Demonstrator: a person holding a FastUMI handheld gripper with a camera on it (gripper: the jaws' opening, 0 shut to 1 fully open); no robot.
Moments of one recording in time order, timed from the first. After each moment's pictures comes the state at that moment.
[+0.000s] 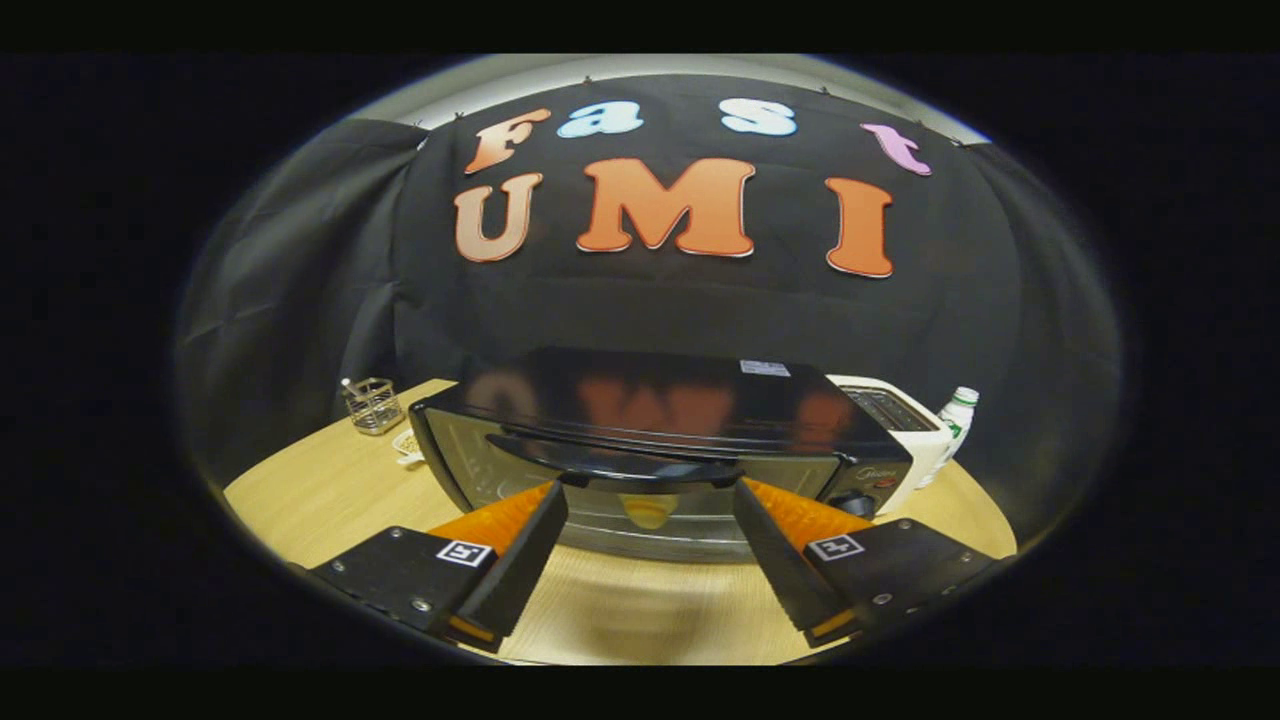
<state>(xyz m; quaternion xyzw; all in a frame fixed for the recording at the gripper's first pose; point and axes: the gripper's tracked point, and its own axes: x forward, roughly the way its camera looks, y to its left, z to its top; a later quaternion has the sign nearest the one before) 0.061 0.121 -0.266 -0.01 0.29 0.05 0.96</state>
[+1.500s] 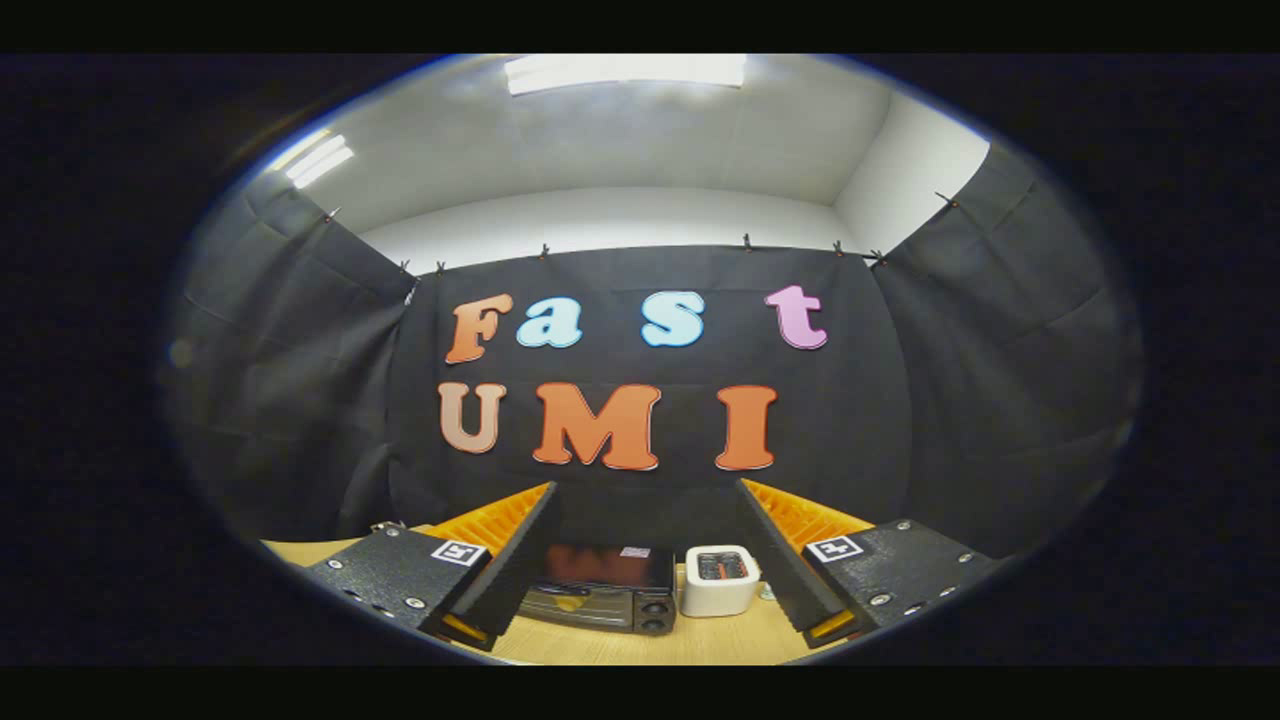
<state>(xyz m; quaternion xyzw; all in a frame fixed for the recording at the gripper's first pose) -0.028 -0.012 0.060 -0.01 0.01 -0.01 1.00</state>
